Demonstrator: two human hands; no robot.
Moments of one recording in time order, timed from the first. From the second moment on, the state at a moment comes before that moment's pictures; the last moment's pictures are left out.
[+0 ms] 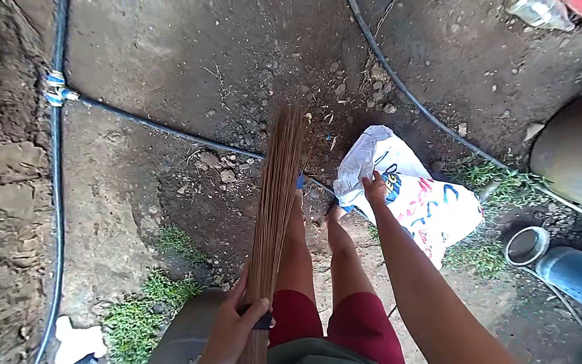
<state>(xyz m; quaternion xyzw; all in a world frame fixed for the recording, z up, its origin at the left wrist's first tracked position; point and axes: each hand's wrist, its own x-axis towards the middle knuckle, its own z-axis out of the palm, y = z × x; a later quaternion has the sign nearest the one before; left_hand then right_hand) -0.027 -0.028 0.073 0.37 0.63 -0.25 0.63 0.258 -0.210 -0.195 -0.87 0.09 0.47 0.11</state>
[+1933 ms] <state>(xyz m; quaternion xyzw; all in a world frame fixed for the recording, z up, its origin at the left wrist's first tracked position) 0.006 0.021 0.007 0.59 0.40 -0.50 0.49 0.214 -0.158 -0.156 -0.95 0.08 0.29 0.08</state>
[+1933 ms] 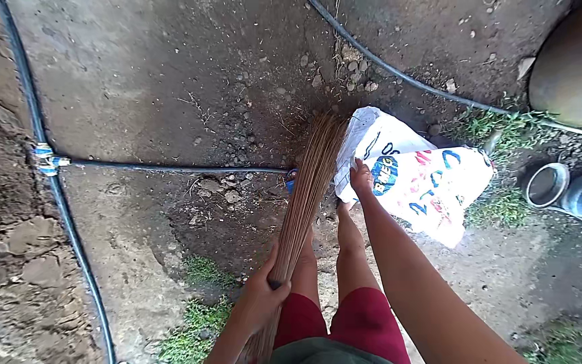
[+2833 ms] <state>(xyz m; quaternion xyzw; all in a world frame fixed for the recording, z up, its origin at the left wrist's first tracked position) -0.041 0.009 0.071 0.53 0.45 -0.48 0.54 0.216 -0.187 -0.212 -0.86 0.10 0.49 0.13</state>
